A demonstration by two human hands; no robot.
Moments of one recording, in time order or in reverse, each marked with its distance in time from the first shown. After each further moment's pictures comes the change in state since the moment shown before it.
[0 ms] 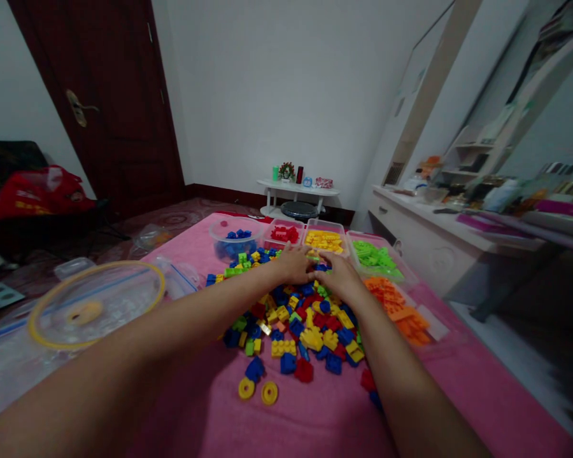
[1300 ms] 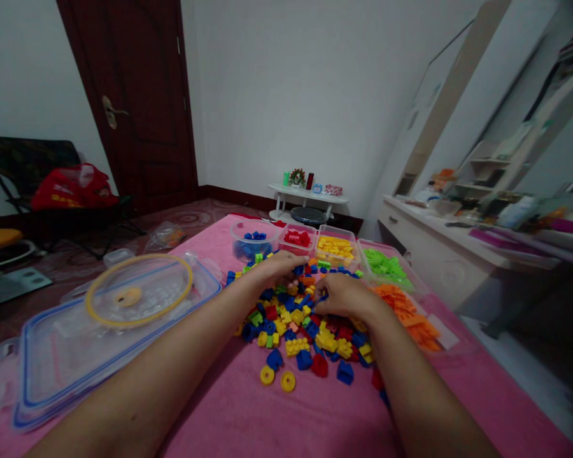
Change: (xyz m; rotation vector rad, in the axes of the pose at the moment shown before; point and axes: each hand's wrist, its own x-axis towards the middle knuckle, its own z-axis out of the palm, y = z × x) left_hand -0.077 0.019 -0.043 -0.701 0.096 -0.455; right_hand -0.033 -0.069 -0.027 -0.359 -0.397 -0.137
